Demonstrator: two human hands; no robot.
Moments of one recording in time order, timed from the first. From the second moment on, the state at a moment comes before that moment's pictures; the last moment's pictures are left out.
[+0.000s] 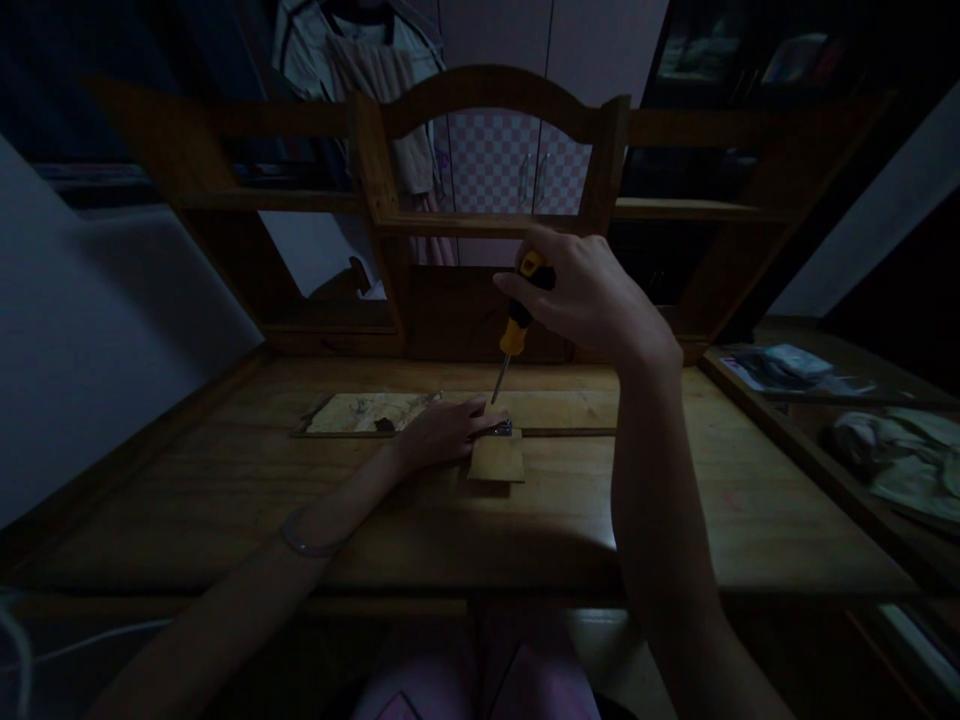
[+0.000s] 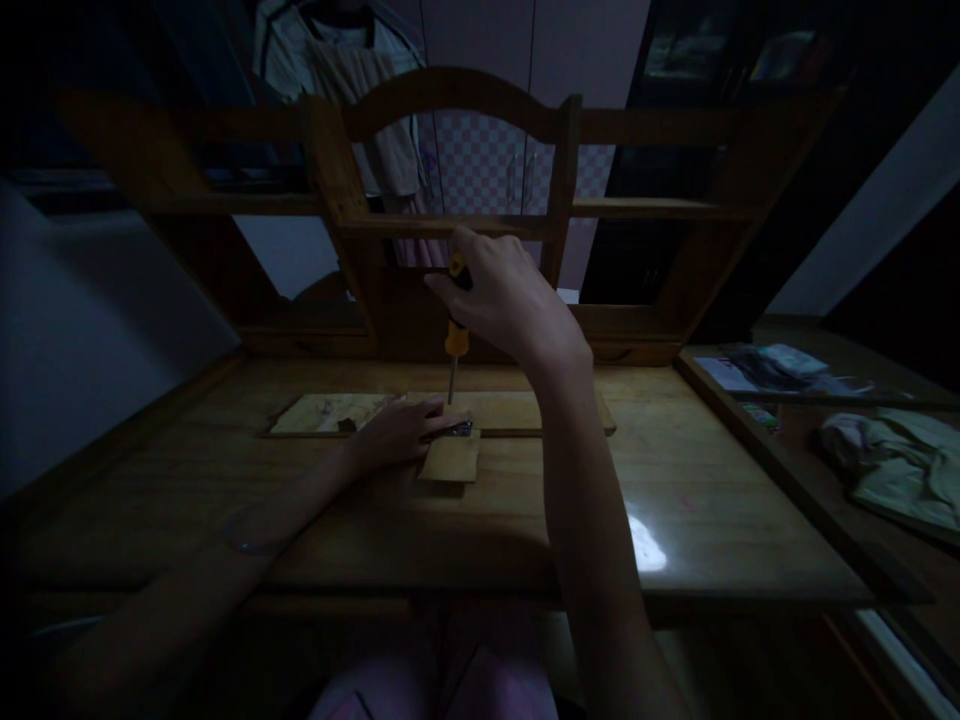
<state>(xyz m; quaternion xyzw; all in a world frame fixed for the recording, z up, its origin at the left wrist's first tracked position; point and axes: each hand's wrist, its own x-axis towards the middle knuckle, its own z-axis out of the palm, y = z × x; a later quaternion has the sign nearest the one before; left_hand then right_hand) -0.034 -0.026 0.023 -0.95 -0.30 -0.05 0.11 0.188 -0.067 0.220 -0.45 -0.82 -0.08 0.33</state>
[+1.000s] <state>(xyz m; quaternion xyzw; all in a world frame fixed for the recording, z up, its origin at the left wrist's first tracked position) -0.059 -0.008 0.037 -0.94 -0.33 -0.08 0.07 0.207 -0.070 0.226 -0.46 -0.80 -0.10 0.37</state>
